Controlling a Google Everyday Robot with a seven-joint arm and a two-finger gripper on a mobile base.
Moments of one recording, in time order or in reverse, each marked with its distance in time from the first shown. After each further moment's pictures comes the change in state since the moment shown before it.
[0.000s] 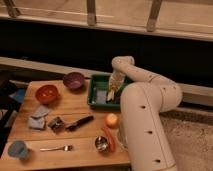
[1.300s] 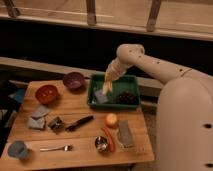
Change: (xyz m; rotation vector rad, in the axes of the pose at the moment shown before) arm 0.069 0.051 -0.148 -0.212 -0.104 -0.378
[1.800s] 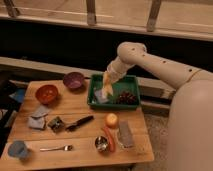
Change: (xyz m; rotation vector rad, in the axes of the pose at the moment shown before) arm 0.025 0.018 -0.021 -0.047 0.054 -0.070
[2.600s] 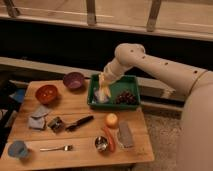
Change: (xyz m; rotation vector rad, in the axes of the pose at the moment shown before) arm 0.033 0.041 -0.014 -0.036 -0.024 -0.147
